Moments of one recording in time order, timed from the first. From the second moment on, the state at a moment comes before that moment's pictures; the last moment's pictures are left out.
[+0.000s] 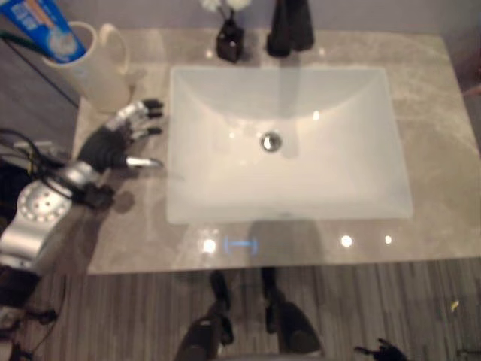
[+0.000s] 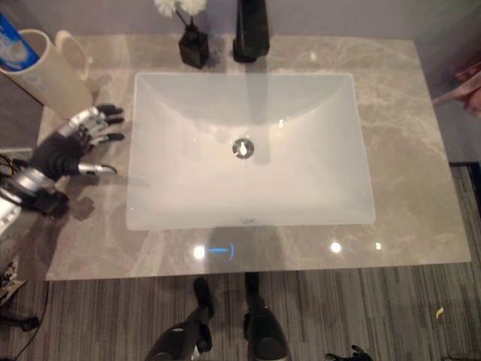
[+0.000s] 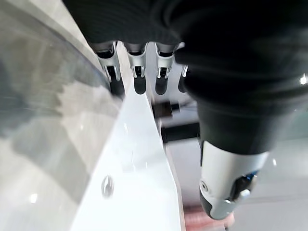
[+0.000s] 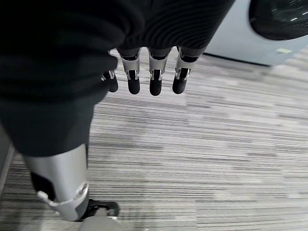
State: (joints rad) left arm -0.22 1.07 -0.16 0.00 -0.74 -0.28 -0.31; right arm 0.08 -0.44 0.08 1.23 0.15 -0.10 -0.01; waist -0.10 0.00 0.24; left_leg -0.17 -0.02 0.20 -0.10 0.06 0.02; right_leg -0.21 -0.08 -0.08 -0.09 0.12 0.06
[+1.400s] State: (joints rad) left arm -0.28 1.04 0.00 0.21 -0.69 -0.33 -0.14; right arm 0.10 -0.43 0.08 1.26 0.12 -0.10 0.00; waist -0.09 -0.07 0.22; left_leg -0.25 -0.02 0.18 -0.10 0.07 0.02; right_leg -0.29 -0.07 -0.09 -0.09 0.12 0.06
